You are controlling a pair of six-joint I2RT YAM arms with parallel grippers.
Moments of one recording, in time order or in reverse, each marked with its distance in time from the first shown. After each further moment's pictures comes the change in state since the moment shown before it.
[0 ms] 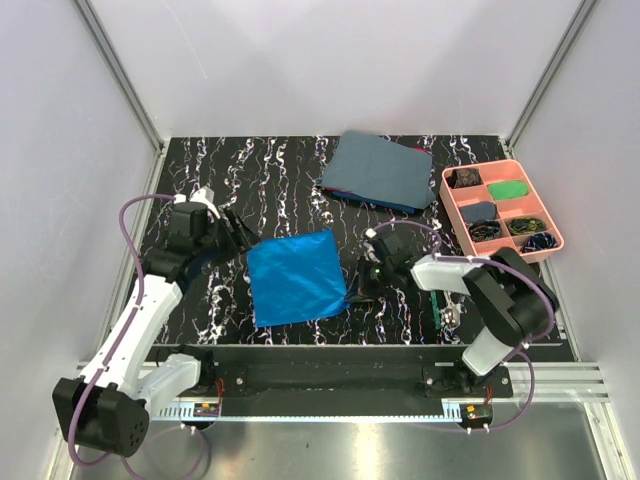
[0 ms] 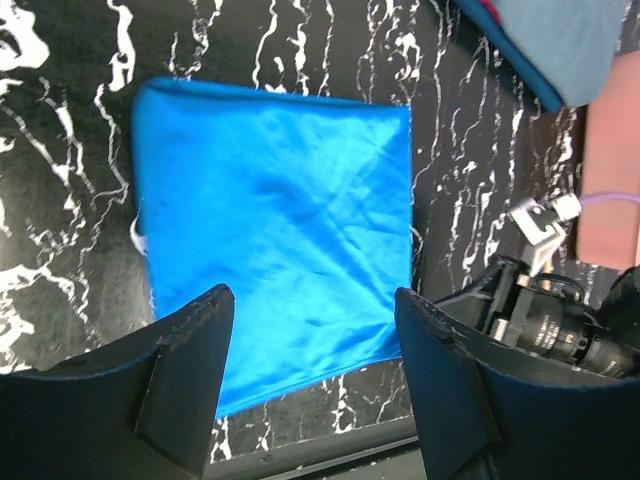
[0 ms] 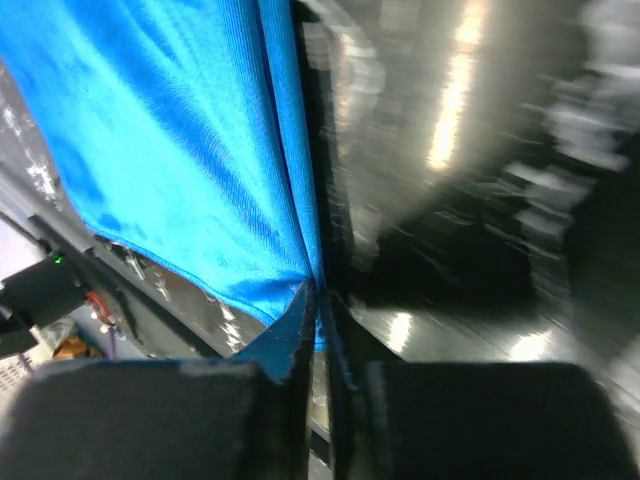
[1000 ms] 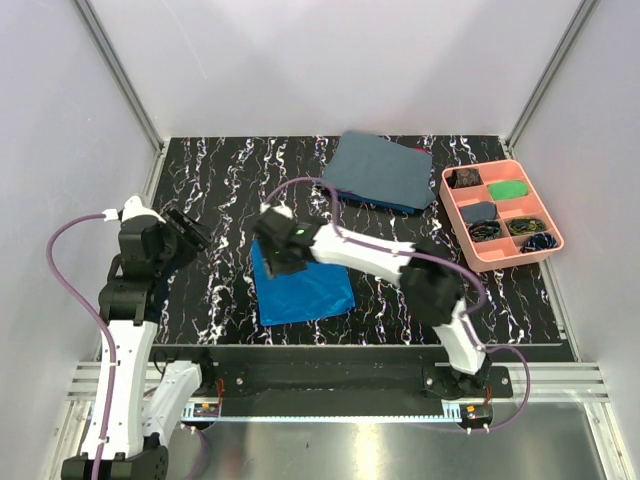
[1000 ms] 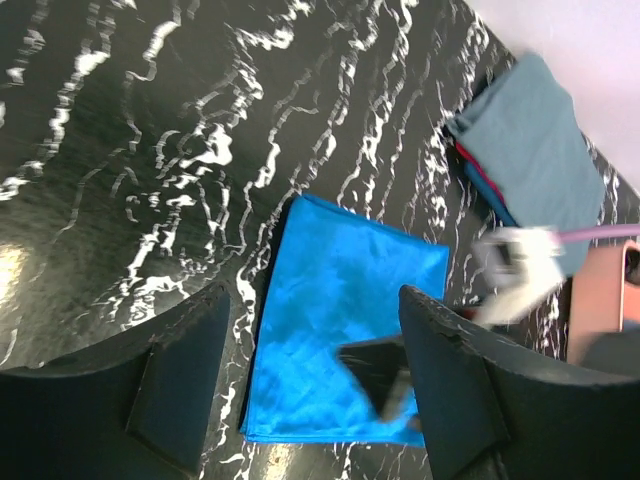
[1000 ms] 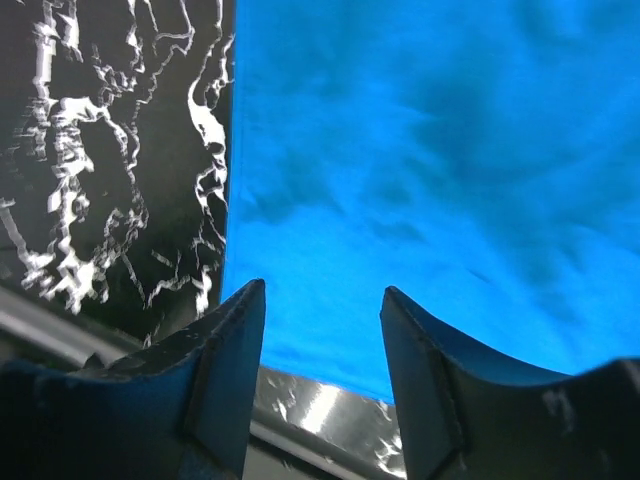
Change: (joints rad) left arm 0.211 -0.233 0.106 -0.180 -0.180 -0.016; right arm 0.376 0.407 1.039 -0.691 0.521 -0.114
